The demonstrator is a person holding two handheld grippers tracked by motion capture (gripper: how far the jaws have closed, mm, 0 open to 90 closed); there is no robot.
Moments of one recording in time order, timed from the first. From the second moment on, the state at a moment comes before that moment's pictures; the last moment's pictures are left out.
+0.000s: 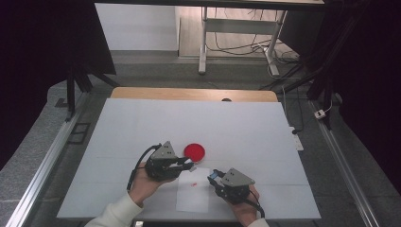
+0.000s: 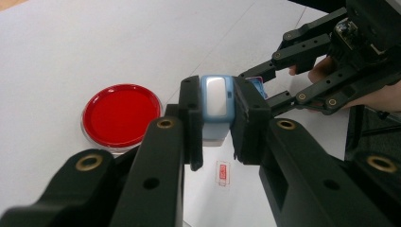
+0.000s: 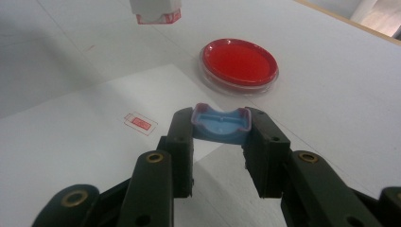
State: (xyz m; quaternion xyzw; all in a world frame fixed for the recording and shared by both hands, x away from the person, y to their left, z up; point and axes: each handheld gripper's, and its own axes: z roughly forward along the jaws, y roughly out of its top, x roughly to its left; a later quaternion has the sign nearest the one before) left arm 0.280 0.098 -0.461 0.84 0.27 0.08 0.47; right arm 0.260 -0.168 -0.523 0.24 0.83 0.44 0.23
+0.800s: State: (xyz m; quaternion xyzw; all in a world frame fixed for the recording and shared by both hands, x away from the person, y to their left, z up) left arm 0.279 0.097 -0.463 0.84 0.27 0.08 0.46; right arm 0.263 -0.133 -0.524 0.22 0.84 0.45 0.22
